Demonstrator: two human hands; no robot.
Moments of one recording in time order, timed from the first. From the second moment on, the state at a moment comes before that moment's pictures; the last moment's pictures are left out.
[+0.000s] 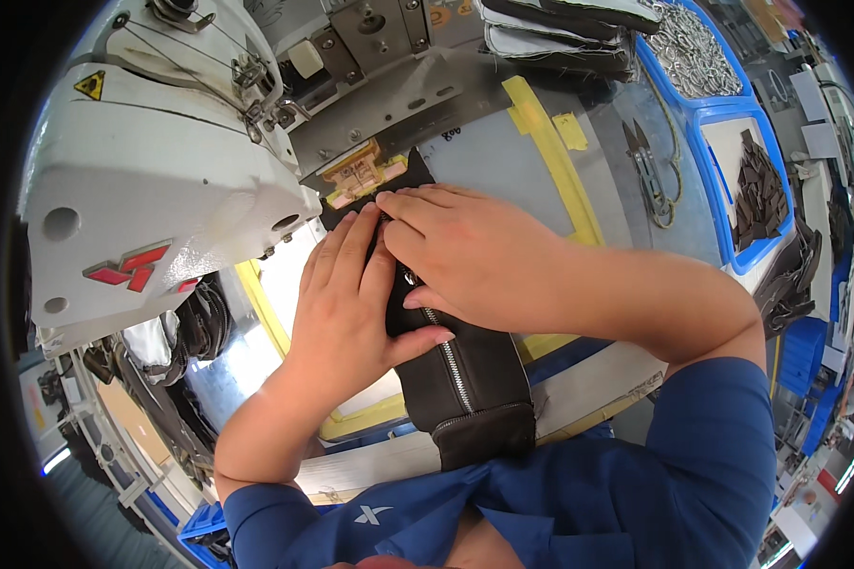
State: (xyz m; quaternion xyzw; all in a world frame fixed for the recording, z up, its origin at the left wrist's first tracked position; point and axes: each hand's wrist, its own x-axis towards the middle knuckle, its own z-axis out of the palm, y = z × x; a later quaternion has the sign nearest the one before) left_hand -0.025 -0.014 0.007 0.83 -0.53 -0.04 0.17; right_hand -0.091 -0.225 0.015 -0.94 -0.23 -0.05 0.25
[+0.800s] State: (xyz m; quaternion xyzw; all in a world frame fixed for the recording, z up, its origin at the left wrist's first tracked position) left_hand -0.034 -0.022 0.011 0.83 -0.55 -0.02 0.14; right_hand -0.180 -0.498 0.067 -0.89 0.39 -0.22 0.05
